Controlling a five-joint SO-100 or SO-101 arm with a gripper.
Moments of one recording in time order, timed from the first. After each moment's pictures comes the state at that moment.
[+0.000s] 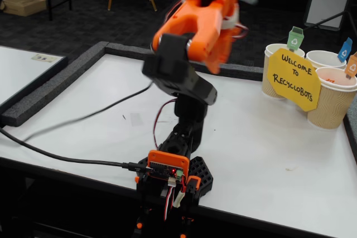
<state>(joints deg) -0.3 144.6 130.3 79.8 7.7</state>
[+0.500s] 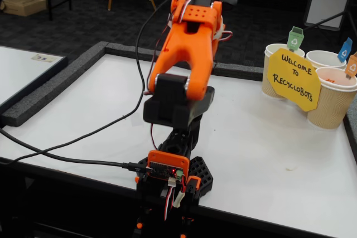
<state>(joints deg) -1.3 163.6 143.6 73.4 7.7</state>
